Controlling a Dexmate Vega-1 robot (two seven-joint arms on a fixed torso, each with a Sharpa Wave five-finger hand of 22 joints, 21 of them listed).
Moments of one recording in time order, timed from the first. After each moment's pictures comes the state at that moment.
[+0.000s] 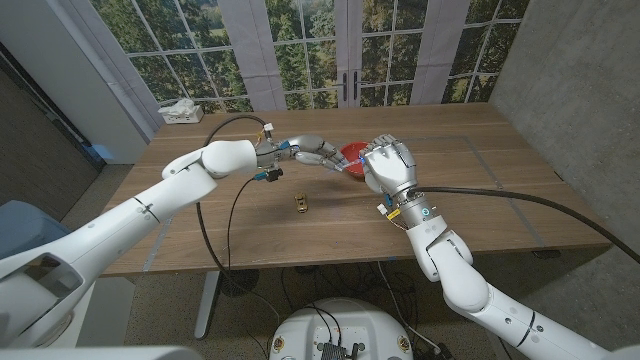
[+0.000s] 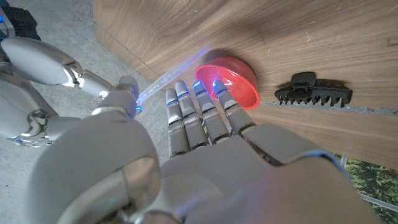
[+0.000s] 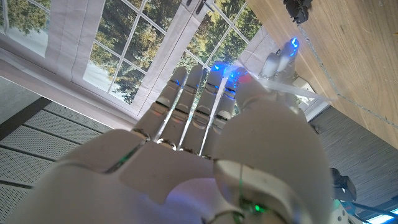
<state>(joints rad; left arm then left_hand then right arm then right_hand) 0.65 0.84 0.61 -1.79 -0.11 -0.11 -0.44 0.67 -0.01 0.38 -0.14 0.17 0.56 0.02 0.17 0.19 0.62 -0.06 0.18 0.20 0.52 -0.05 0.18 0.18 0.34 0.06 0.23 0.19 -1.13 -0.71 -0.70 -2.08 -1.47 -0.54 -0.34 1.11 0.10 0.38 -0.16 0.19 1.02 -0.06 0.42 0.22 0.96 -0.10 0.46 0.45 0.64 -0.06 0.50 0.50 0.60 -0.05 0.41 0.20</state>
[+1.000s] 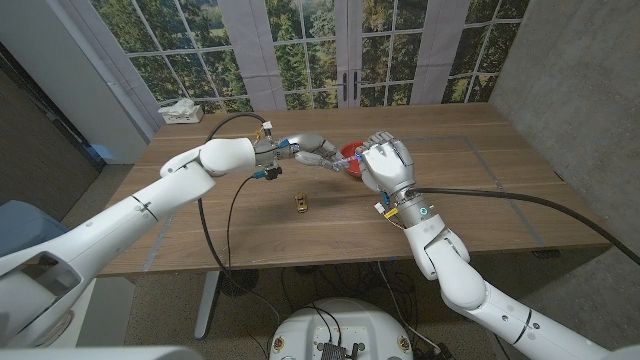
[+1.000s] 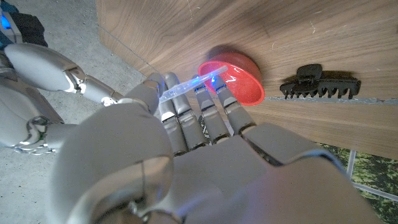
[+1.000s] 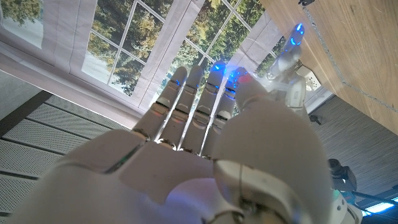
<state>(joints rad) 0.65 0.85 0.60 -1.80 -0.09 -0.13 -0.43 0.90 0.16 0.50 -0.15 0.18 0.83 -0.01 0.25 0.18 0.87 -0.17 0.28 0.19 0.64 -0.06 0.21 0.17 0.42 0.04 0.26 0.19 -1.11 -0.70 -0.71 -2.07 -1.47 -0.52 -0.39 1.12 0.10 0.38 -0.16 0.19 1.02 -0.07 0.42 0.21 0.97 -0.11 0.46 0.46 0.64 -0.06 0.49 0.51 0.59 -0.06 0.42 0.20</state>
